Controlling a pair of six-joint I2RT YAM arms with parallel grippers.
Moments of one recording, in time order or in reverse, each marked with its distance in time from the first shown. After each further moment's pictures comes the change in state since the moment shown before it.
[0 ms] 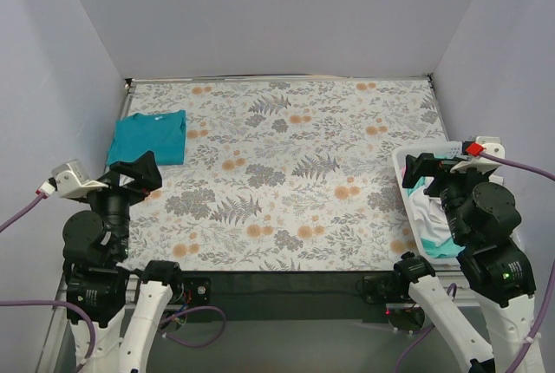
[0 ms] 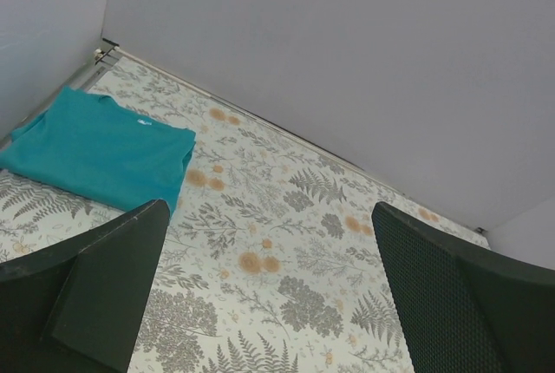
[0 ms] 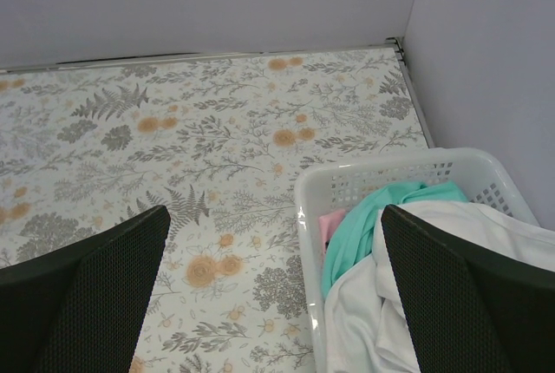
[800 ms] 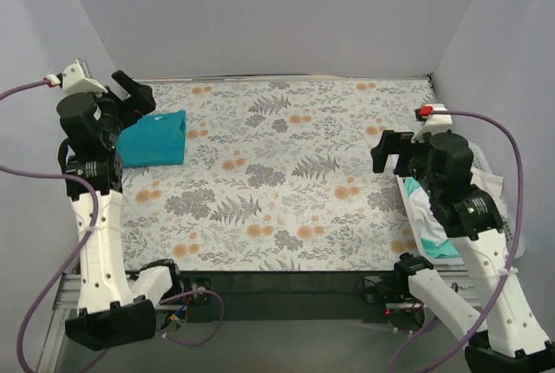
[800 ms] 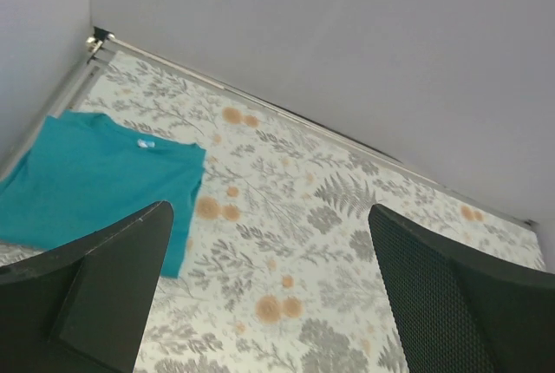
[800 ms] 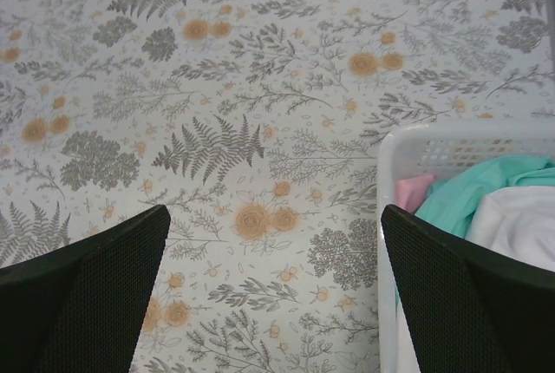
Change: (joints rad) left arm 0.300 0.721 0.316 0.195 0.335 0.069; right arm -0.035 0.332 0.007 0.019 -0.253 0.078
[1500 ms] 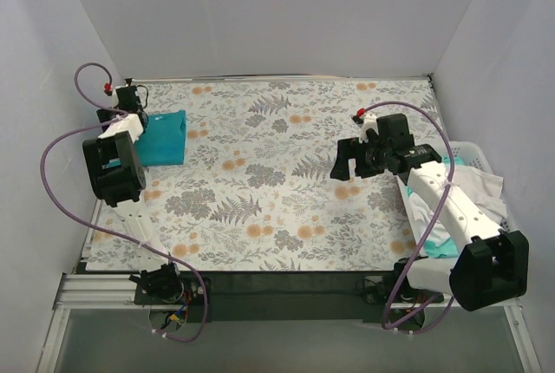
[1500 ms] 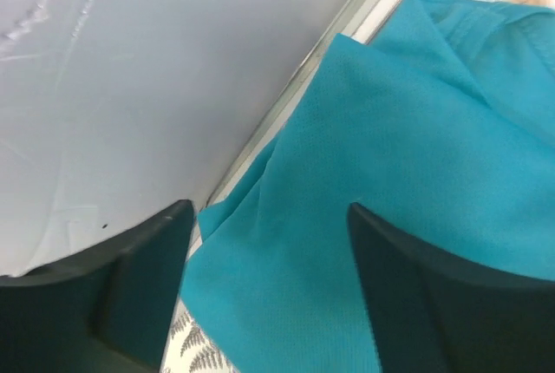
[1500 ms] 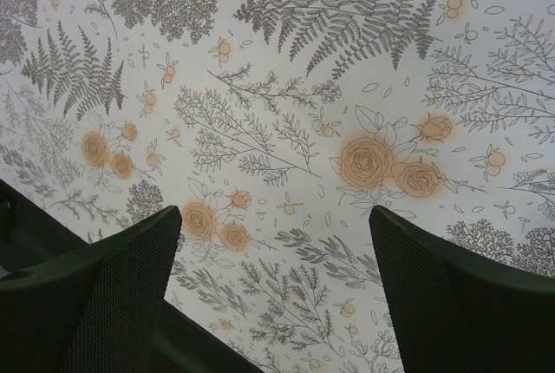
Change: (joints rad) left arm 0.062 1.099 0.237 0.224 -0.725 0.447; right arm -0.004 0.475 -0.055 0.062 -0.465 -0.045
